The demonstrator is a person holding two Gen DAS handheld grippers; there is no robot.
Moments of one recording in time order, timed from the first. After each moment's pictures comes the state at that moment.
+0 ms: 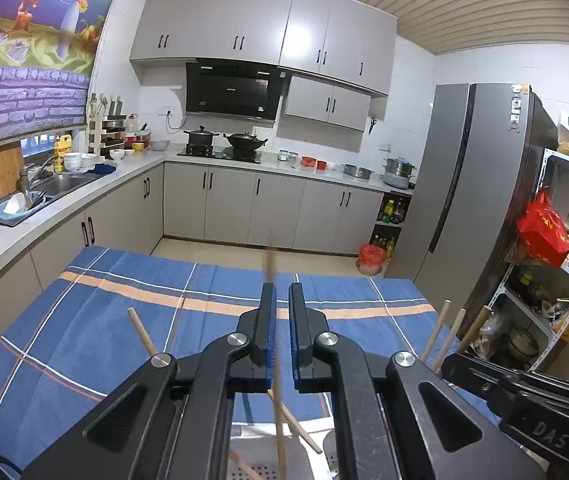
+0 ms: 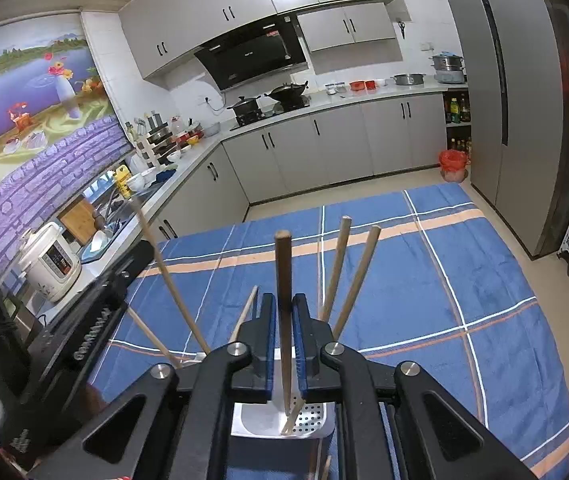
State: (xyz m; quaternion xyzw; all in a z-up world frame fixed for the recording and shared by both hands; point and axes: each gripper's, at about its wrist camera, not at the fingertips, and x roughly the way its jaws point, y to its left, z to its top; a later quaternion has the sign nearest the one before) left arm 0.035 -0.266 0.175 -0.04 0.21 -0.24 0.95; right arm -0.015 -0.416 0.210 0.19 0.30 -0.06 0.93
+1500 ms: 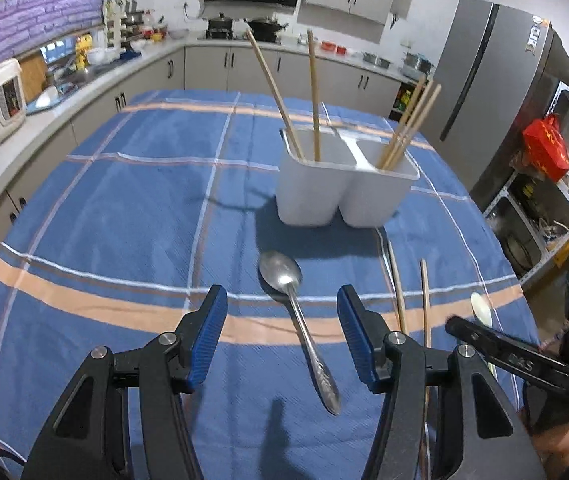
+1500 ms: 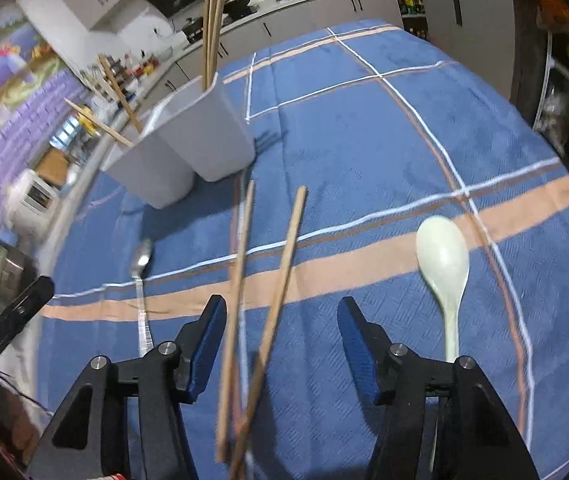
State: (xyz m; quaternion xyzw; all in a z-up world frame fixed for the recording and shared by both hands) left arm -0.147 -0.159 0.091 0.00 0.42 -0.22 0.88; right arm -0.180 -0.389 0.075 0.25 0.46 -0.09 0.85
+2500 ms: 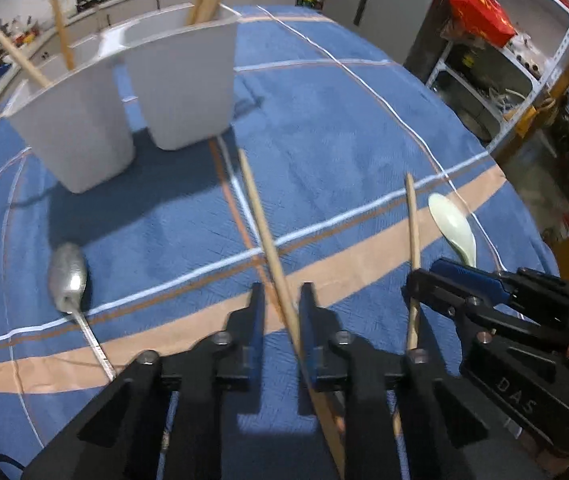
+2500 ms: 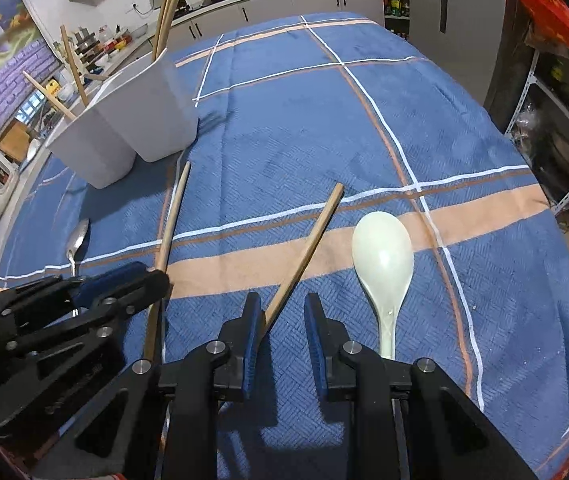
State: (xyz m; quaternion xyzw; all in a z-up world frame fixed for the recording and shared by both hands) left arm -0.143 -0.317 0.015 0.15 0.51 -0.35 0.77; right arm -0.189 -0.411 0.059 0.22 0.49 -0.12 0.83
